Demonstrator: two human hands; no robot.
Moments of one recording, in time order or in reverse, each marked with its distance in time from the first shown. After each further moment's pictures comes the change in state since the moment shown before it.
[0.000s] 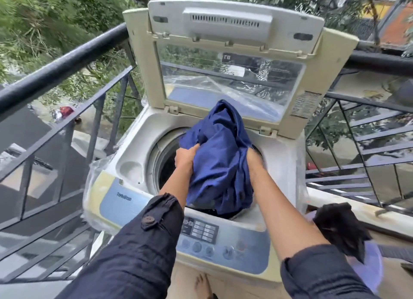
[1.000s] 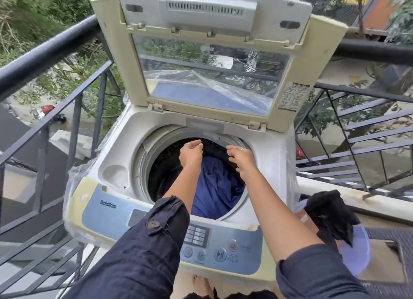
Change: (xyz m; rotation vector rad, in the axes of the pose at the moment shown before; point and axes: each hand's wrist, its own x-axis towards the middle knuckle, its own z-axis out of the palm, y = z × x) left_hand 0.014 -0.014 0.059 -0.117 0.001 0.047; right_hand 0.033 0.031 -0.009 0.109 0.072 -0.111
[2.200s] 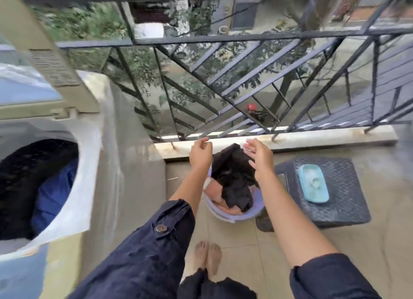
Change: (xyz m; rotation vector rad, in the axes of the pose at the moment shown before) left_hand -0.239 -0.143 0.401 0.375 -0.418 0.160; right_hand 0.021 0.119 -0.481 0.422 0.458 0.052
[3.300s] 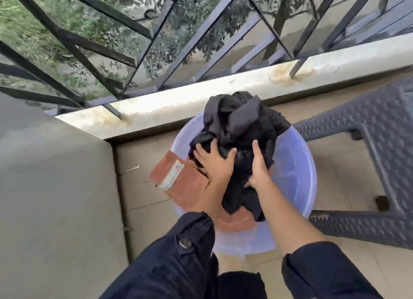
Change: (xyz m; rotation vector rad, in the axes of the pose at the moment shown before) left_hand 0.227 -0.373 0.267 0.543 -0.171 0.014; right_hand 0.370 0.388 -0.052 0.114 0.058 0.477
